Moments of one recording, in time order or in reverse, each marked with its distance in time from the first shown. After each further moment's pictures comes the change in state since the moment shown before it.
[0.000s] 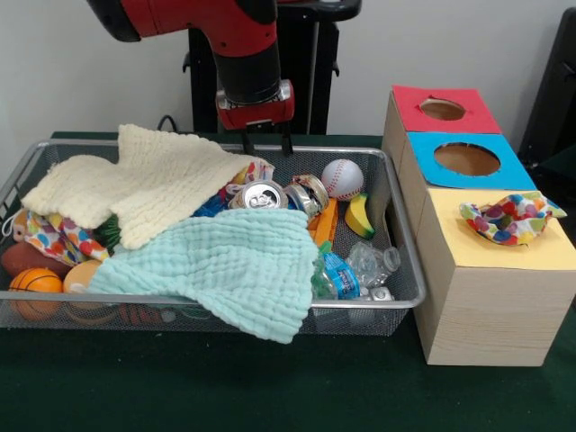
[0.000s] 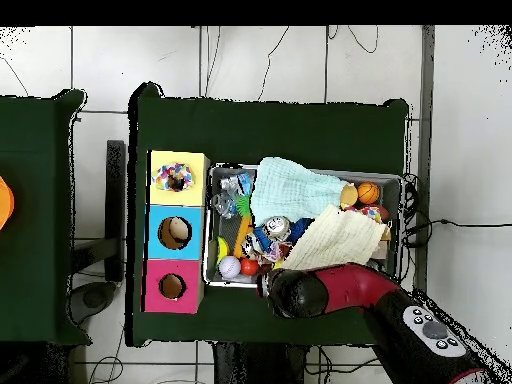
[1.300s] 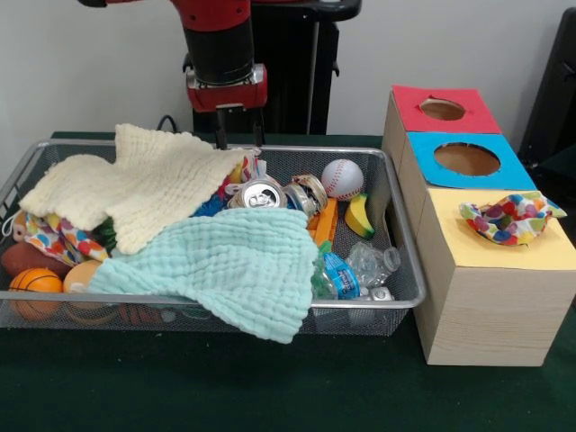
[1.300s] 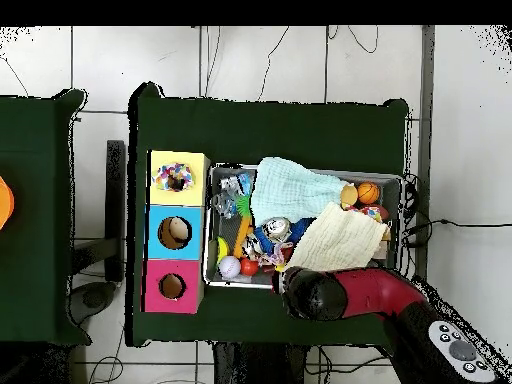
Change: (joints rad) arm -0.044 -0.096 0.003 0.016 0.023 0.020 0.000
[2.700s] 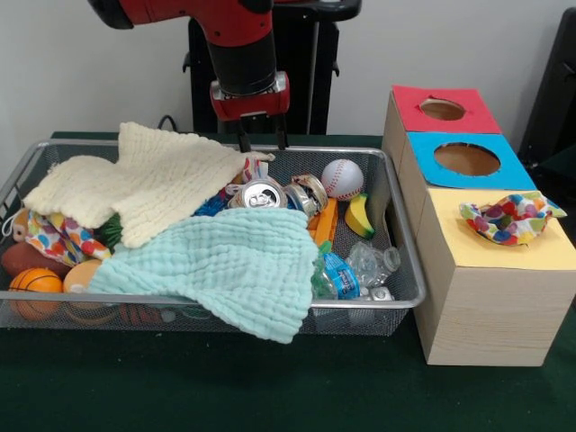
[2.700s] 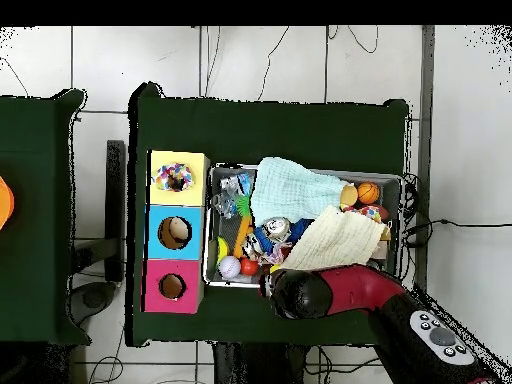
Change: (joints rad) arm 0.034 0.058 0.000 -0.001 0.005 0.000 0.000
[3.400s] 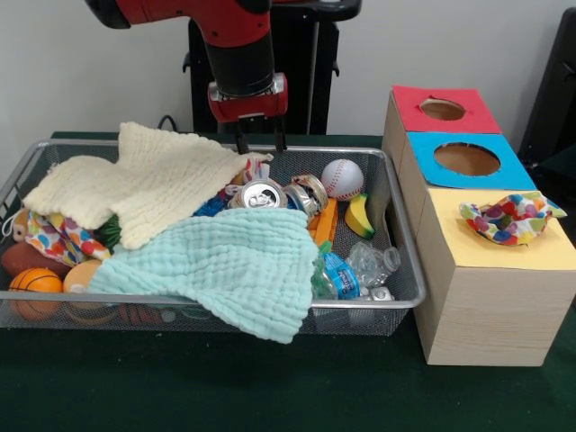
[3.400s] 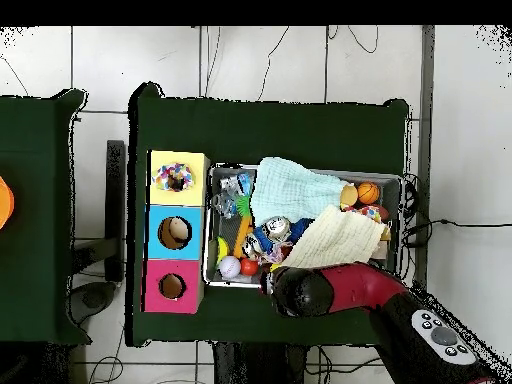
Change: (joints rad) arm 0.000 -0.002 0.000 -0.011 0.004 0.001 0.000
